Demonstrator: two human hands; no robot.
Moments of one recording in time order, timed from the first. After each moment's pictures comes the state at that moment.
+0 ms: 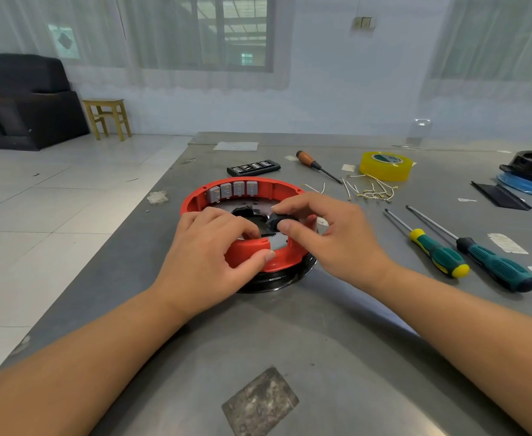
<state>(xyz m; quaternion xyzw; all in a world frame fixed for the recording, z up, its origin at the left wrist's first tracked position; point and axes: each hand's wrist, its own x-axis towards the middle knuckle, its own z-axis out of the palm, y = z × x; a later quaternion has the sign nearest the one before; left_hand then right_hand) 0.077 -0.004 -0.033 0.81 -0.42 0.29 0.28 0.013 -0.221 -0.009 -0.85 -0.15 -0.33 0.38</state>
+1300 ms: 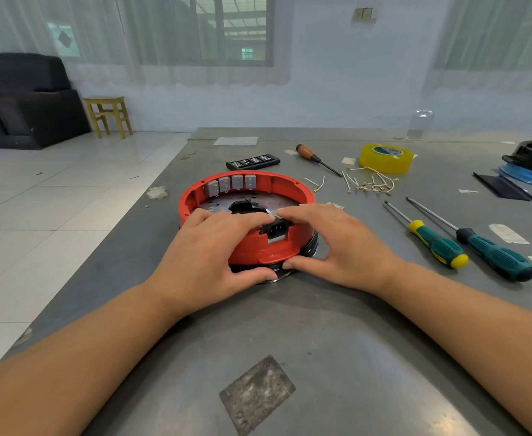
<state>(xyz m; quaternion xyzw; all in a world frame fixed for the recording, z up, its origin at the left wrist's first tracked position) 0.077 0.001 -0.034 0.79 -0.50 0.27 0.22 0.005 -0.249 -0.025 -0.91 -0.24 -0.29 0.14</state>
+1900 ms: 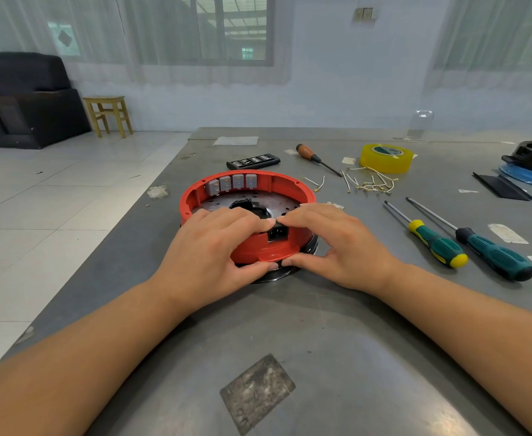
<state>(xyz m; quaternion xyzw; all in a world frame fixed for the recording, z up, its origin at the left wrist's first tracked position) 0.076 -0.005 -0.034 0.78 -0.49 0.32 0.23 0.008 -0.249 -0.031 -0.90 -0.26 -0.32 0.15</state>
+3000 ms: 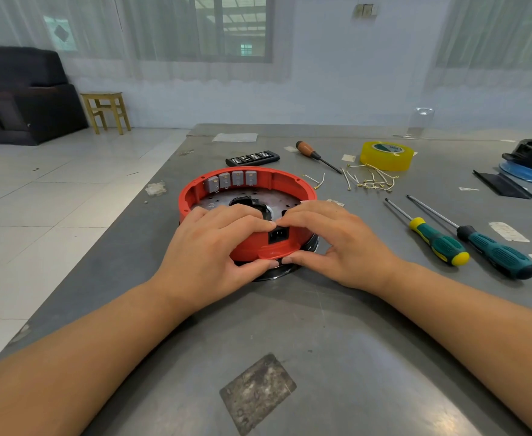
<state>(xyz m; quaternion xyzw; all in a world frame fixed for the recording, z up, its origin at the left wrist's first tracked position) 0.081 -0.005 -0.042 0.77 -0.49 0.34 0.24 0.008 -0.248 -0.030 -0.90 -0.27 -0.31 0.15</state>
